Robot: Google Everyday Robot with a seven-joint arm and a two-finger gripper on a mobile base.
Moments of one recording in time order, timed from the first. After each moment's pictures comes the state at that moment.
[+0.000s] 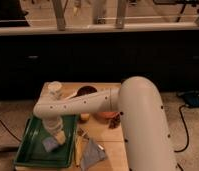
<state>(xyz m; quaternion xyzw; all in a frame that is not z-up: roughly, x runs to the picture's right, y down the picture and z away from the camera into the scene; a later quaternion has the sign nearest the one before) -0.217 0.254 0.771 -0.36 -0.19 -0.34 0.85</state>
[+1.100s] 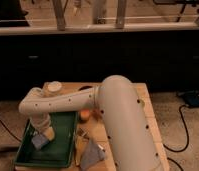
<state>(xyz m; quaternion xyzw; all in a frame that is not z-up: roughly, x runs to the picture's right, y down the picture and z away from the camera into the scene) -0.294 0.256 0.774 -0.34 -0.22 -0.40 0.82</state>
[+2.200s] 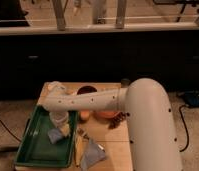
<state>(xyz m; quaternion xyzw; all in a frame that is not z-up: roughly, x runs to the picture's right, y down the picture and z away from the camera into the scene) -0.221 0.221 0.798 -0.33 -0.21 -0.34 0.86</state>
